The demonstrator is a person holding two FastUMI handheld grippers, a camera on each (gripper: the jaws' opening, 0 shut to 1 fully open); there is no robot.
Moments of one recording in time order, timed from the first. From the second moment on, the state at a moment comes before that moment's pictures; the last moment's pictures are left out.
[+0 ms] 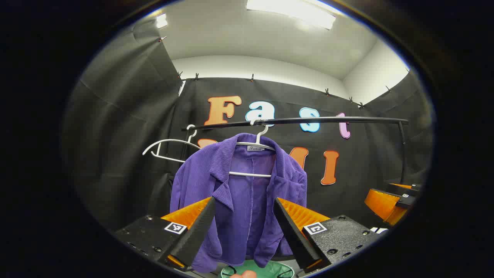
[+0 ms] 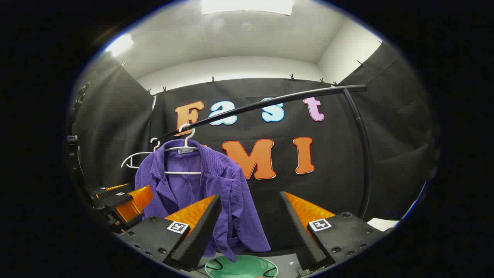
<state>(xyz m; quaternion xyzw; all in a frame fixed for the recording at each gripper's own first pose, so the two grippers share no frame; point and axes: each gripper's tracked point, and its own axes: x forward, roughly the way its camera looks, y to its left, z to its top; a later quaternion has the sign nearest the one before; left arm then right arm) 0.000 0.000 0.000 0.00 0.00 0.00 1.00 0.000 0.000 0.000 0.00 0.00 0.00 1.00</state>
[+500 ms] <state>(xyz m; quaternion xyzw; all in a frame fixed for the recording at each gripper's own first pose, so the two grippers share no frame) -0.005 0.003 -0.004 0.00 0.01 0.00 1.00 -0.004 -0.007 0.000 -0.01 0.00 -0.01 1.00</state>
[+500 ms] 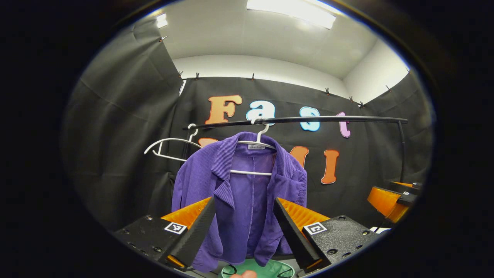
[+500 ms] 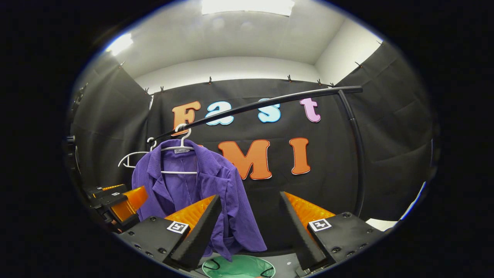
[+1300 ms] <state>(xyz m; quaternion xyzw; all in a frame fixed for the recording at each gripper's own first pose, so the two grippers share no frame) -0.005 0.014 0.000 0.00 0.00 0.02 1.00 -0.004 -0.006 -0.008 -0.01 0.01 -0.01 1.00</state>
